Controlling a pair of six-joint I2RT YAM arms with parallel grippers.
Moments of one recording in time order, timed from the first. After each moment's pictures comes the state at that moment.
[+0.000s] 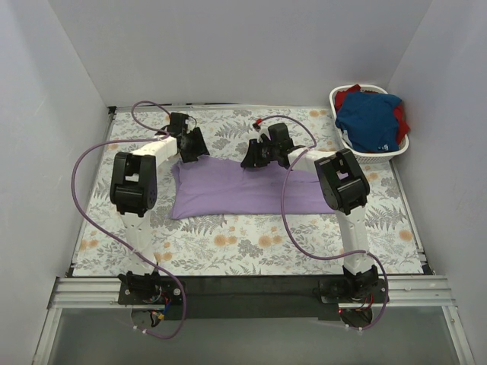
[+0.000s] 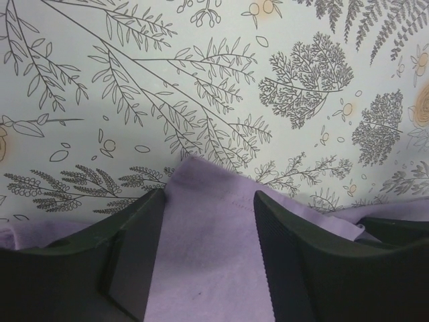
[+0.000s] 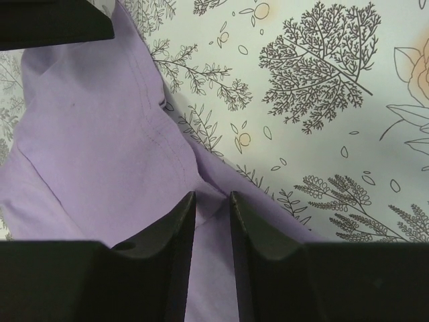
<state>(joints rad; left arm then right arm) -0.17 2.13 1.52 -0.31 0.15 -0.51 0.49 2.24 1.48 0.12 -0.53 0.32</state>
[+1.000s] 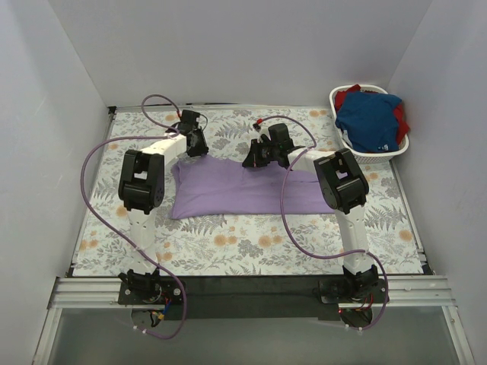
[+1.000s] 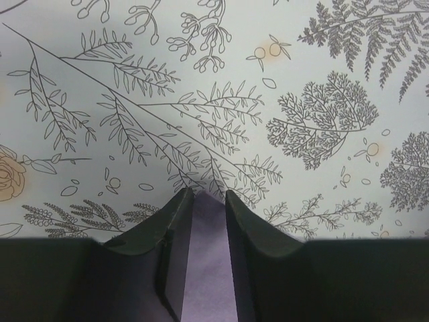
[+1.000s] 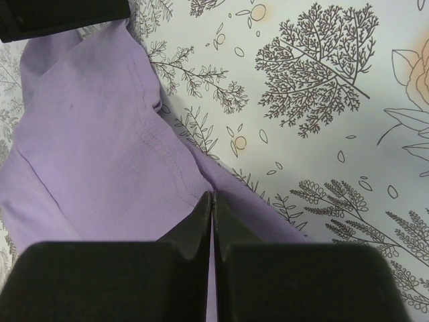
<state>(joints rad) -0.23 2.20 1.62 -0.33 -0.05 -0.45 0.48 2.26 1.49 0.14 -0.55 0.34</state>
